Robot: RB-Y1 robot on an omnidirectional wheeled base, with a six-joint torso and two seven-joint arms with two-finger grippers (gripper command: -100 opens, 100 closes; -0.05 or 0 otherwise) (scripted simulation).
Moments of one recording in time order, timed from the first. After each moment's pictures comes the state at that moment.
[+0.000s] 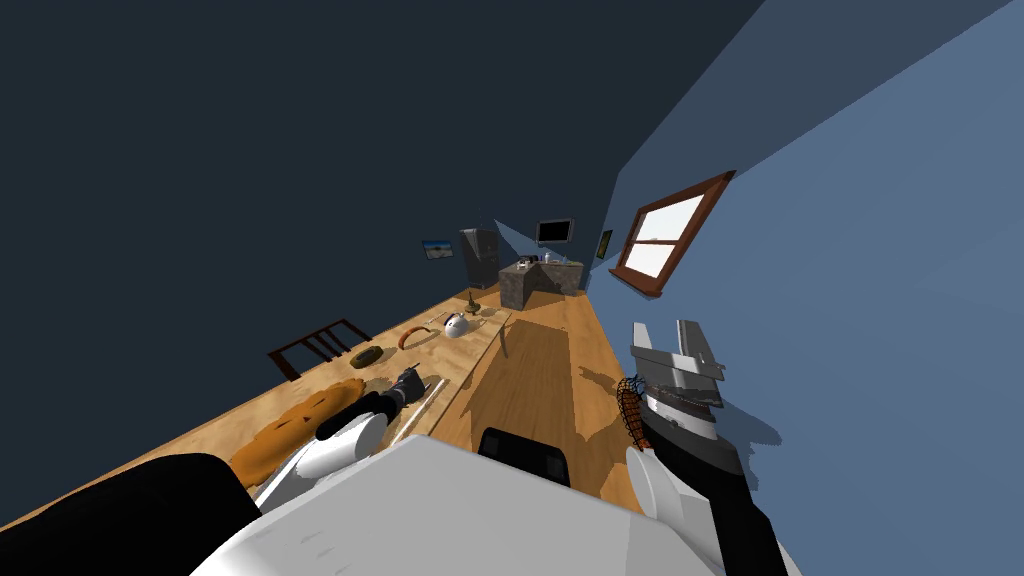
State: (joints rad) left arm 0.63 0.17 0.40 -2.05 0.52 0.63 0.34; right arm 0.54 0.03 -0.02 -2.30 0.03 -0.57 -0.10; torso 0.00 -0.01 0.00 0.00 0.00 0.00
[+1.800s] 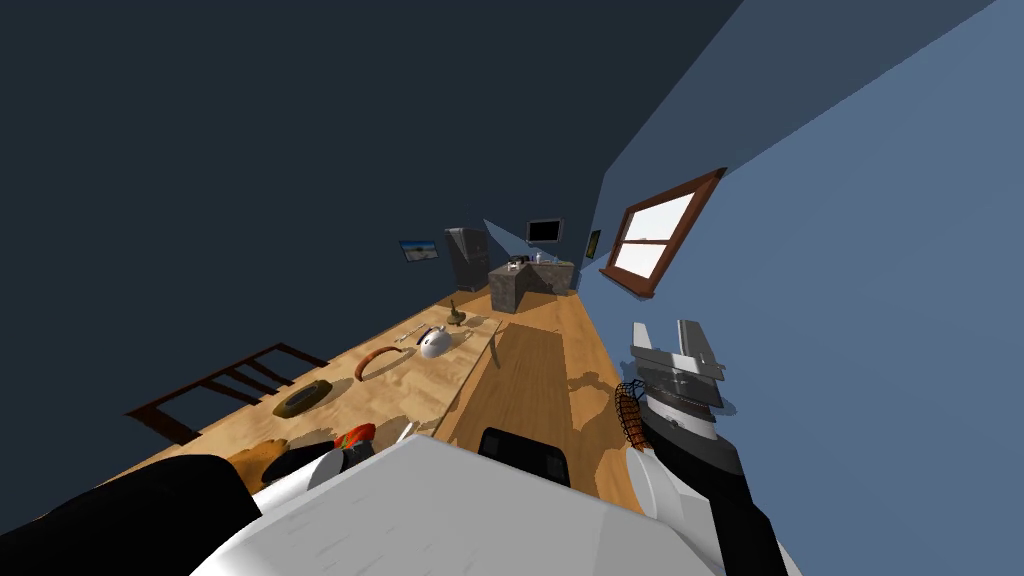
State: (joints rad) left arm 0.69 0.15 0.59 -1.87 0.50 1.08 0.48; right arm 0.54 0.03 -0.02 -2.30 0.03 -0.57 -0.10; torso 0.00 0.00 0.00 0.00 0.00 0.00
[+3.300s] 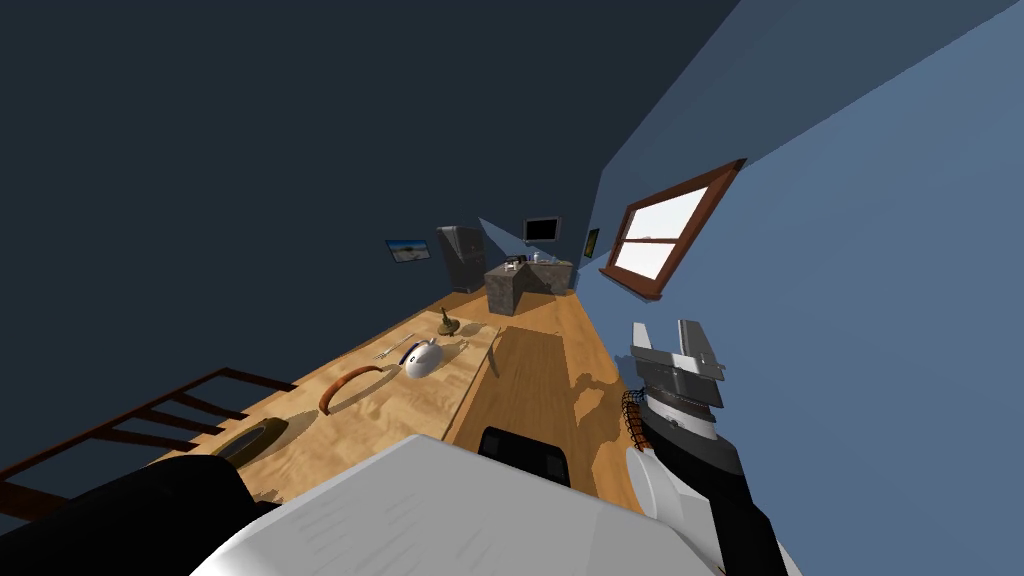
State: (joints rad) left arm 0.70 0.07 0.69 -1.69 0.43 1.26 0.56; right arm 0.54 0.03 -0.02 -2.30 0.03 -0.57 -0.10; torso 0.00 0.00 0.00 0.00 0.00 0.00
